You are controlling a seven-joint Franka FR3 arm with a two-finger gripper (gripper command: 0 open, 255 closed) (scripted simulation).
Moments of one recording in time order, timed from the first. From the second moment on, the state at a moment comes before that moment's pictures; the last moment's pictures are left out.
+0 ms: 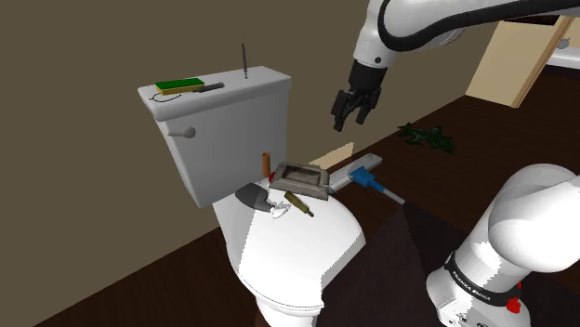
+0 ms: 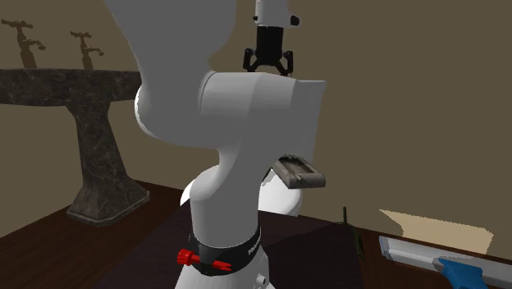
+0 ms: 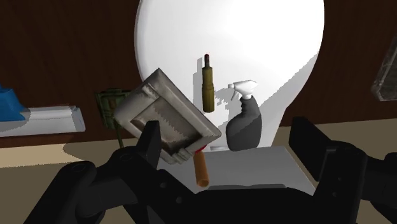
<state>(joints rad) -0.01 -0.62 0.02 -2.47 0.11 1.98 0.04</state>
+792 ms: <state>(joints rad) 0.01 -0.25 0.07 -2.53 0.11 2.38 0.06</state>
